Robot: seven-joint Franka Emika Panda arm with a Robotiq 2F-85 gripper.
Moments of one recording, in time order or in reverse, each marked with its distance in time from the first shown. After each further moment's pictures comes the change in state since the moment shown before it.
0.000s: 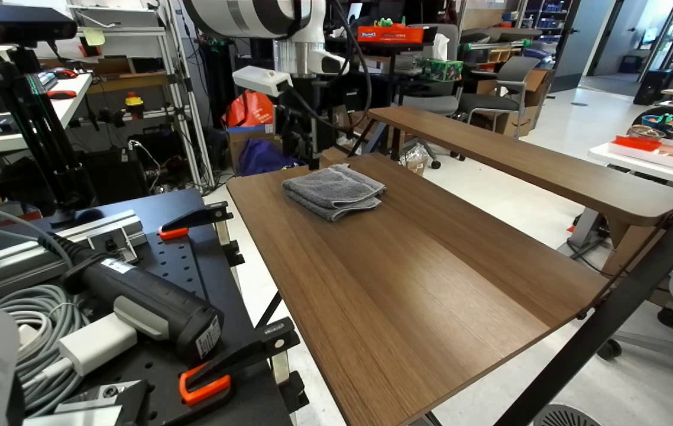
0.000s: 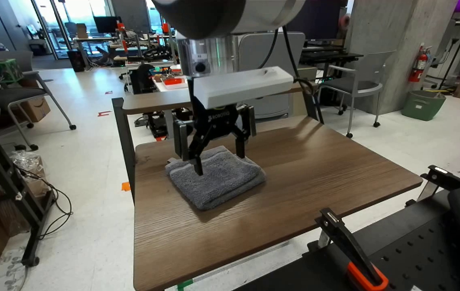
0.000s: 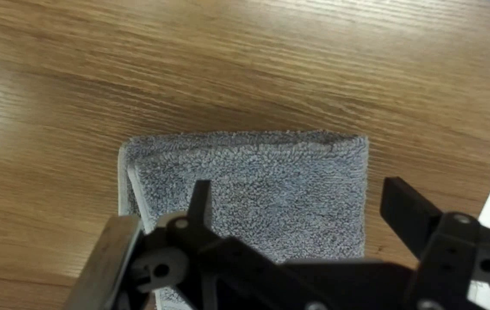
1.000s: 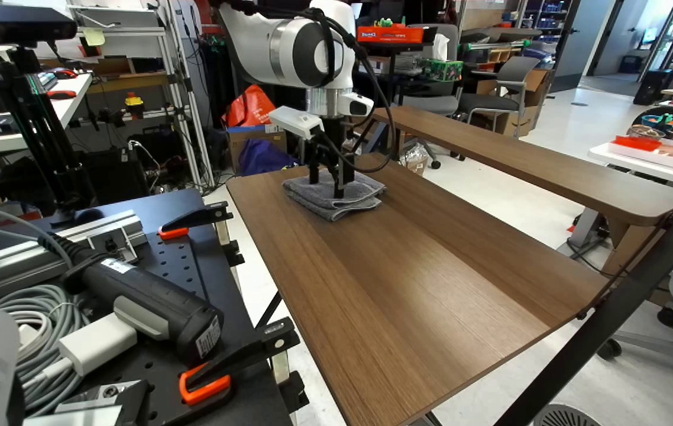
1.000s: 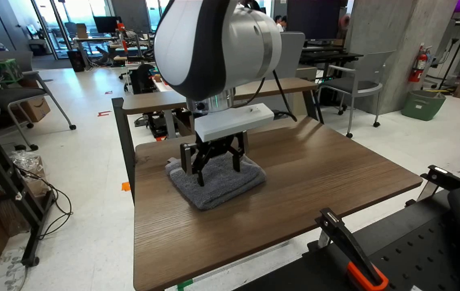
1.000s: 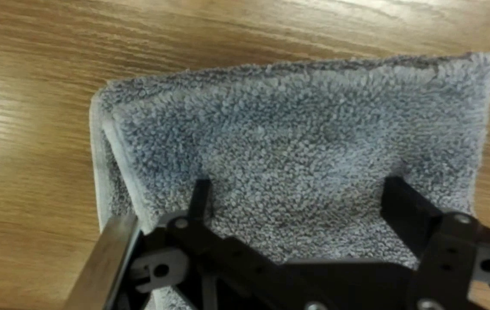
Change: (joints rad) arm 0.003 0.258 -0.048 0.253 0.008 0.000 -0.001
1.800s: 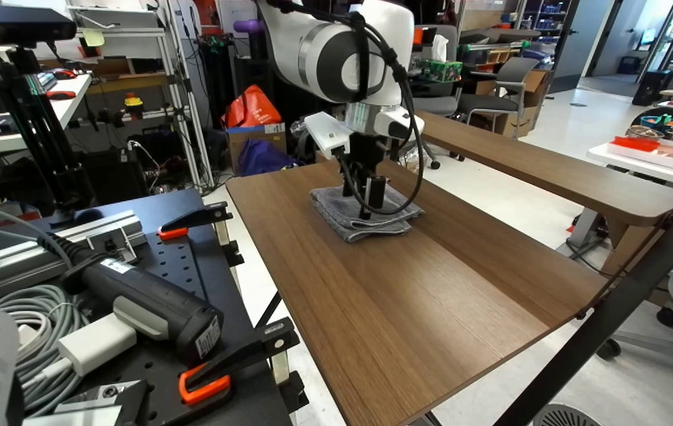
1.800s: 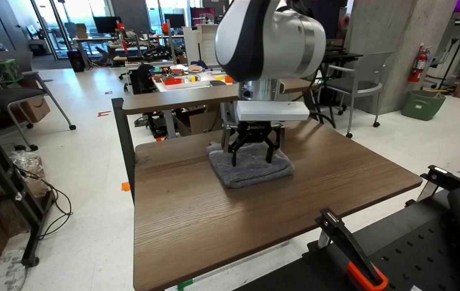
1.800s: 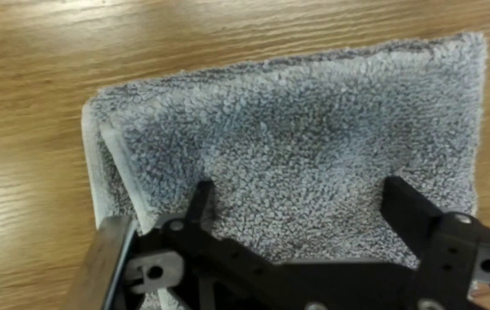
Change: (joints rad) arm -0.173 -0.015 -0.002 -0.045 0.212 0.053 -0.019
